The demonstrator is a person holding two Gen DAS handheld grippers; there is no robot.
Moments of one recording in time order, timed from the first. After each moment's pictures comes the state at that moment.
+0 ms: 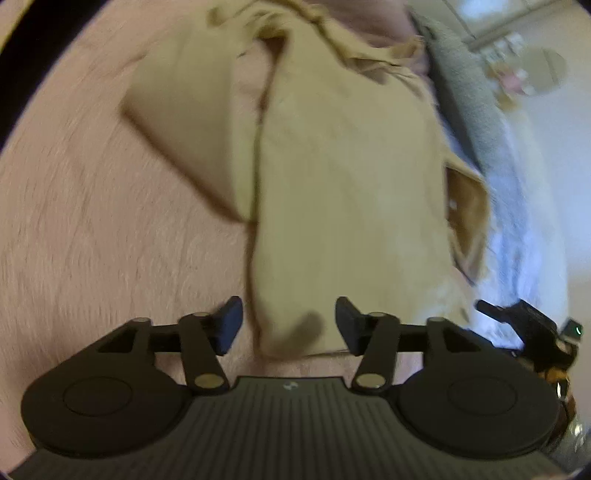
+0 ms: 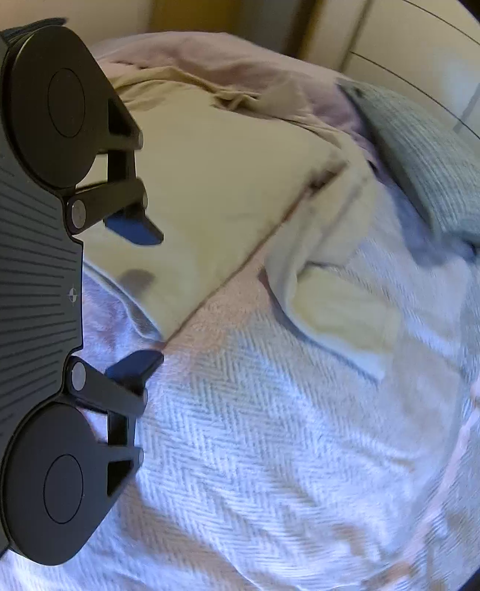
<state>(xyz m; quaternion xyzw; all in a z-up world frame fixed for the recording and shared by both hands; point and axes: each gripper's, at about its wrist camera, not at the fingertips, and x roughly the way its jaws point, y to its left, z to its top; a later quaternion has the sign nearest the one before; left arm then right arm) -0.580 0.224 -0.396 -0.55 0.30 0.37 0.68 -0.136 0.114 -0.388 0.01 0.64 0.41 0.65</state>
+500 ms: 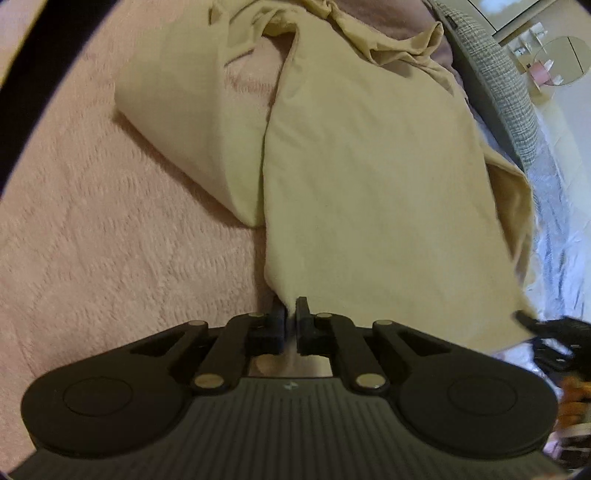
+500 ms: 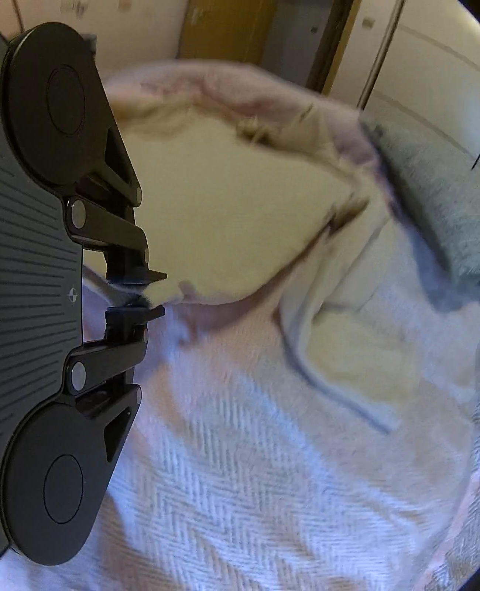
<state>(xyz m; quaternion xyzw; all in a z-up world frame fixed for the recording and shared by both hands) -0.540 0.228 -0.403 -0.50 0.34 0.42 0.67 -0.139 0.112 -0.379 0.03 0.64 0.49 0.59</state>
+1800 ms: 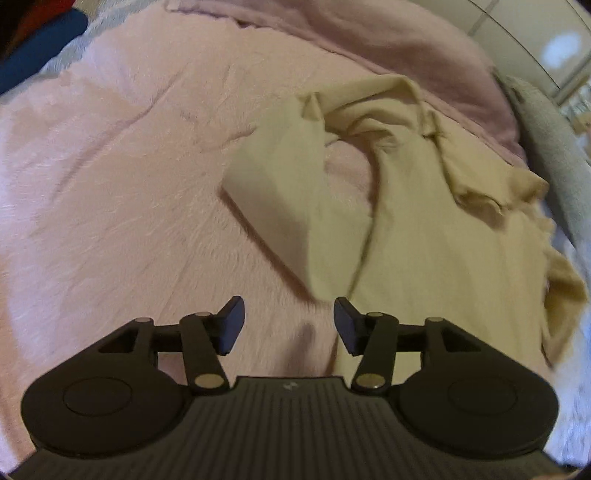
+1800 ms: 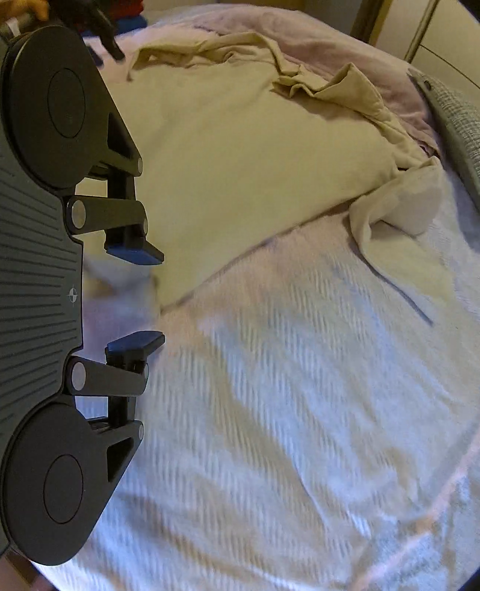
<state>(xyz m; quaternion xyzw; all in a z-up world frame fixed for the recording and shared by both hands) -0.577 0.259 -0.388 -0.47 0.30 0.54 0.63 -0.158 0.069 -0.388 -0.10 0.67 0.41 0.61</state>
